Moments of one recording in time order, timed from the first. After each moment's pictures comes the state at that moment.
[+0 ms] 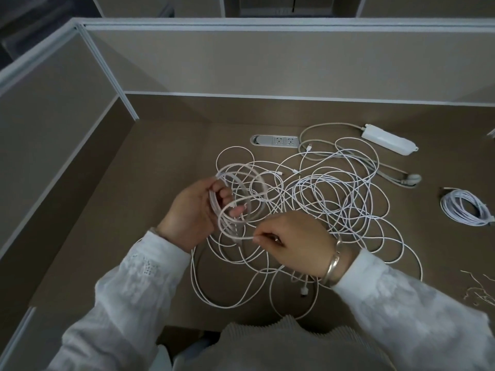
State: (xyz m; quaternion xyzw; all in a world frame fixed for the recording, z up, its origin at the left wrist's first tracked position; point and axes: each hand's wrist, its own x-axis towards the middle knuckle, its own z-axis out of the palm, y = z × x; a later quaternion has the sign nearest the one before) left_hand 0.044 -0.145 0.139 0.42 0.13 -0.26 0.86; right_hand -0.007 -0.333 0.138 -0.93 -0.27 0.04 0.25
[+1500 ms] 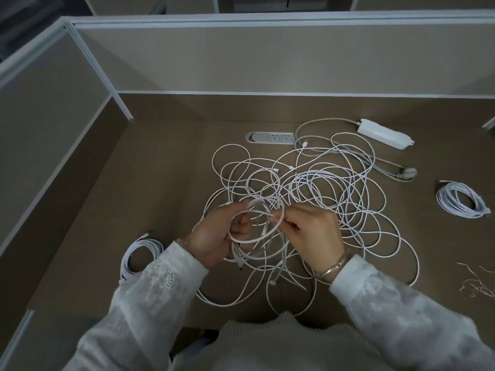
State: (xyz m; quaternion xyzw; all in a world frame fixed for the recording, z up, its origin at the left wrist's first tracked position) left_hand 0.021 -0.179 0.114 0.52 0.14 -0.36 0.77; right_hand -0.010 -0.359 0.096 -0.91 -0.16 -0.22 0.30
